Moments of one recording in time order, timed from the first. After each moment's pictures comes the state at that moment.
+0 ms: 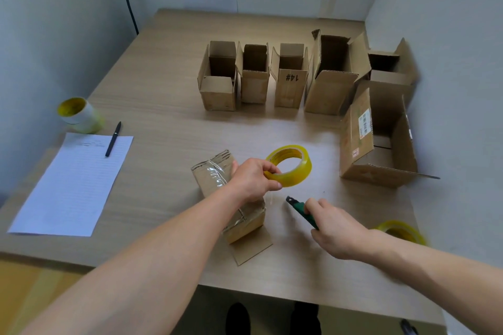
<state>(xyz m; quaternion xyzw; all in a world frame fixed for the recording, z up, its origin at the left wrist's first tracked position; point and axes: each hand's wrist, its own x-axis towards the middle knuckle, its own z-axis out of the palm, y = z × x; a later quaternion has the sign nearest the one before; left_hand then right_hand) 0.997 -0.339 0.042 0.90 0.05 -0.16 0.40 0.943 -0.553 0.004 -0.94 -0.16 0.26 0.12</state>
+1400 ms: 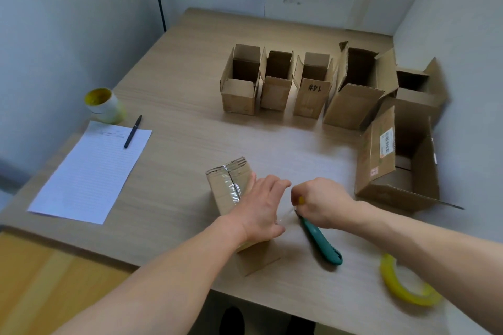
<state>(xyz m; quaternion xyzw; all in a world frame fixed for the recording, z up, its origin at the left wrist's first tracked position) 0.964 -0.316 -0.008 0.96 -0.19 -0.06 0.20 1.009 -0.490 0.048 -0.94 -0.25 0.22 0.02</state>
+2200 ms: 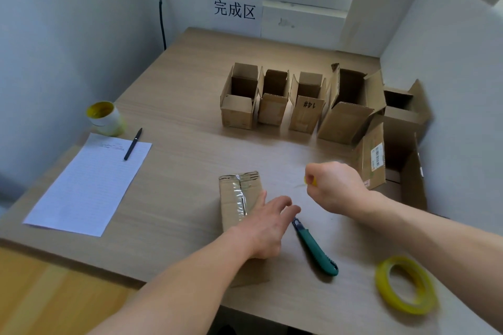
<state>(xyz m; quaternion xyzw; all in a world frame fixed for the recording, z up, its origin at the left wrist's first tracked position) 0.954 -0.330 0.014 0.95 -0.25 -0.13 0.14 1.026 -0.498 0.094 -0.98 -0.20 0.07 0.03</state>
